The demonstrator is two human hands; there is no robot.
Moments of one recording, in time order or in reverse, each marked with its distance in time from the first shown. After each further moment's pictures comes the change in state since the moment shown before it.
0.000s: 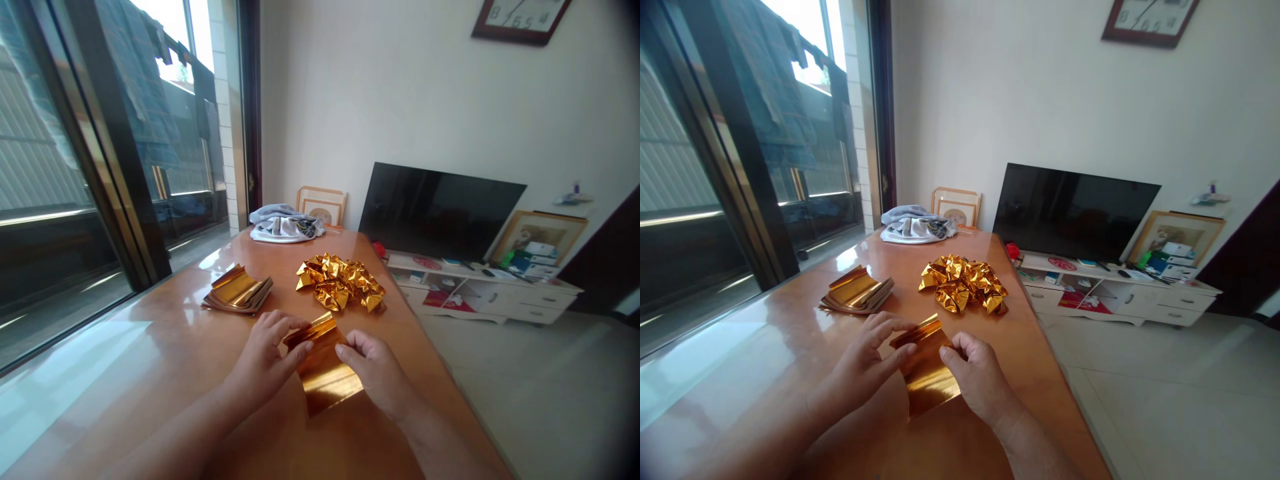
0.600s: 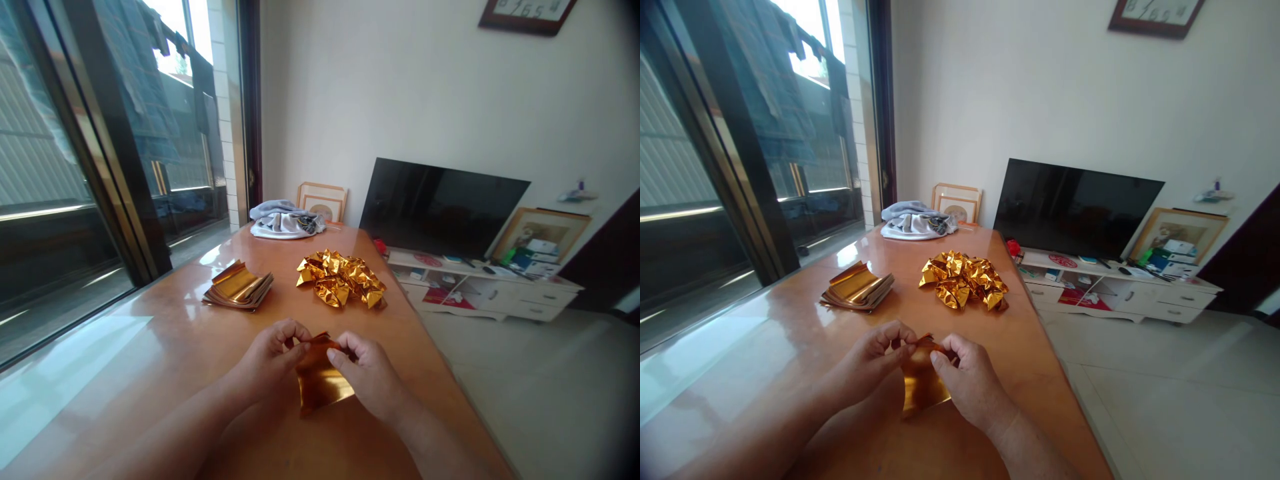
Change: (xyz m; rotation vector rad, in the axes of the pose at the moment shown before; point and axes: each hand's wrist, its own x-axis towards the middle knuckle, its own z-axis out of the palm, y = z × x) left_hand 0.000 0.001 0.011 -0.426 -0.180 -0.226; right_hand -0.004 0.004 0.012 -0.137 -0.011 -0.063
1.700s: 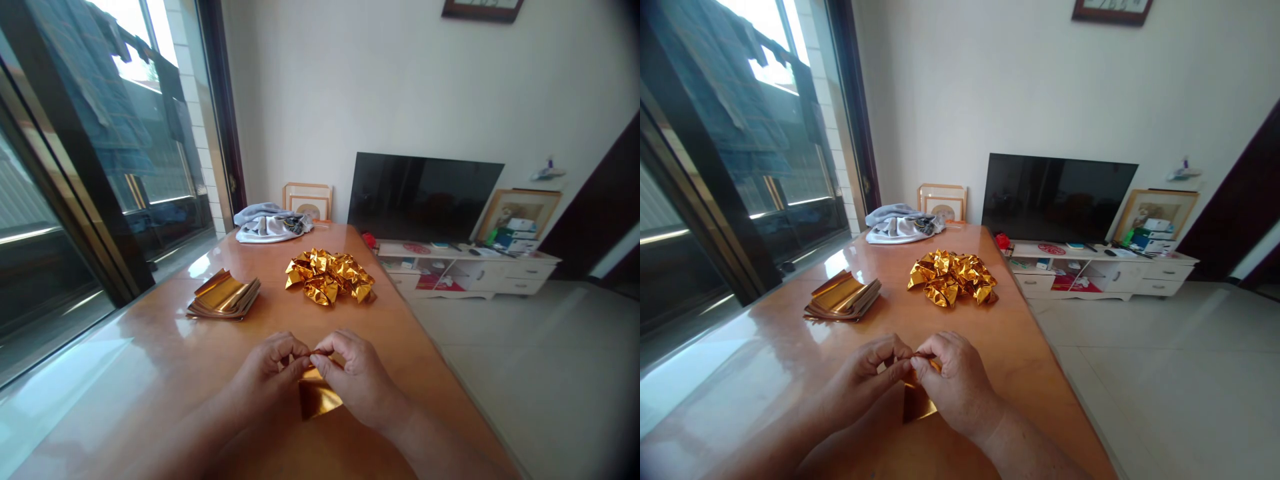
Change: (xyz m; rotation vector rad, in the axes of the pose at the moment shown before) left_hand -0.003 0.014 0.010 0.134 -0.109 0.067; right_hand -0.009 -0.015 0.002 -0.286 0.165 -0.295
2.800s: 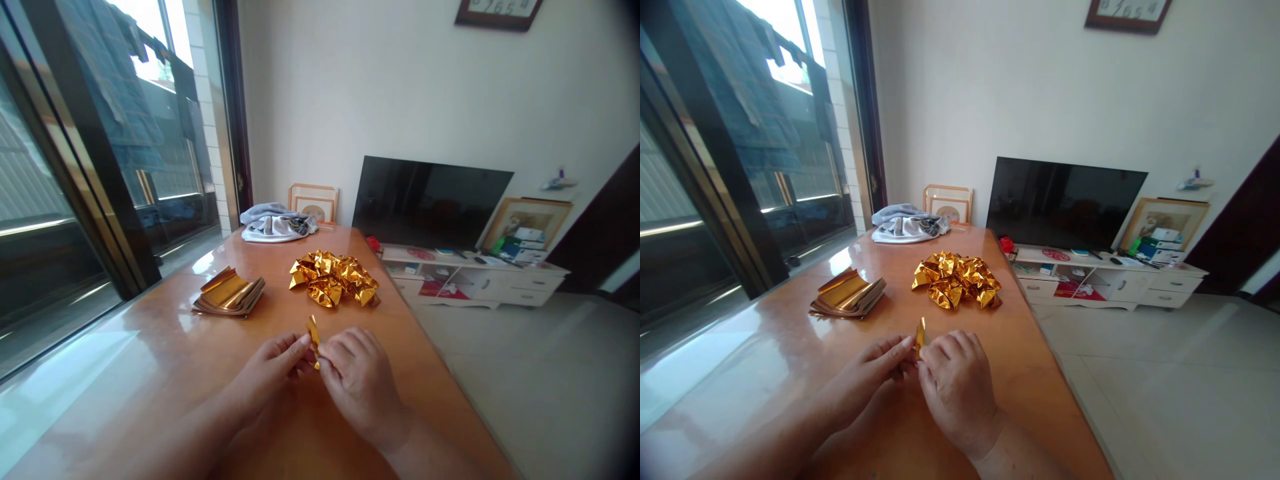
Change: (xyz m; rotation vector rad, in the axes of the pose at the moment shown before) left_hand 0.002 -0.002 0.009 -0.574 -0.059 -0.325; right_hand -0.004 -0.002 0.002 -0.489 0.092 -0.290
